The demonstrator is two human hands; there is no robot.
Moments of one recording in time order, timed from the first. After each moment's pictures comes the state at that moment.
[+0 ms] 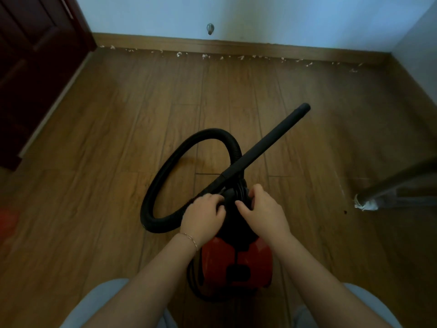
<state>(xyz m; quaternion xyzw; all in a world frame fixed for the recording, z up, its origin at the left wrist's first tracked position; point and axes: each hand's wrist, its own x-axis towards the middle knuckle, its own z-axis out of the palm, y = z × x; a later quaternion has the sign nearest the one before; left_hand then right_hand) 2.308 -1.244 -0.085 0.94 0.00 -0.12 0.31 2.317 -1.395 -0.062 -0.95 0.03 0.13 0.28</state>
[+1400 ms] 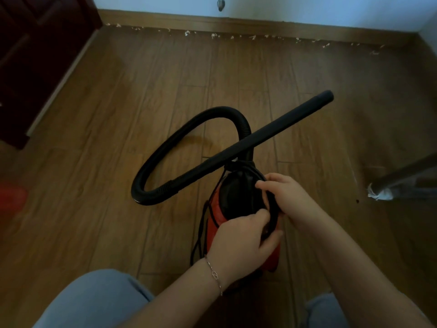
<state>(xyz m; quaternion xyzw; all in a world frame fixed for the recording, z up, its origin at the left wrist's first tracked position) 2.234 -1.289 -0.045 0.92 -0.17 -0.07 0.35 2.310 -1.406 -0.023 -0.75 0.12 0.28 0.58</state>
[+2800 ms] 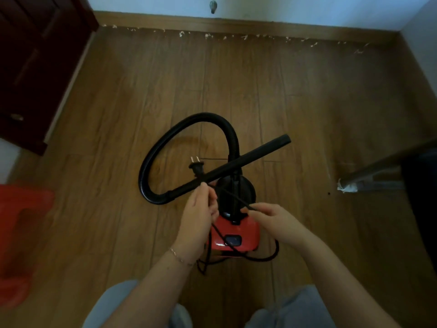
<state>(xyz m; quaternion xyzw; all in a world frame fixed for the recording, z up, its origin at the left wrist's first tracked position) 2.247 -1.258 0.079 0.63 0.25 -0.11 0.73 2.264 -1.435 0.057 -0.82 0.04 0.37 0.44</state>
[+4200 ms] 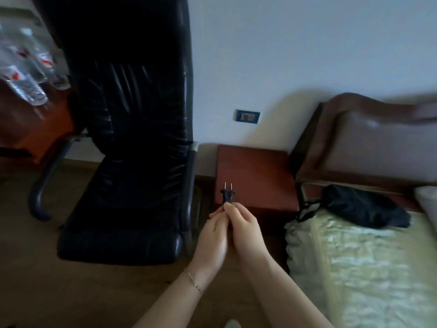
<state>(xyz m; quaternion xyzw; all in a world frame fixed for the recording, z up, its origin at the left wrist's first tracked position) 1.868 -1.701 0.546 0.62 -0.34 -0.56 0.44 1.797 -1.725 0.554 -0.40 0.54 -0.38 0.64</state>
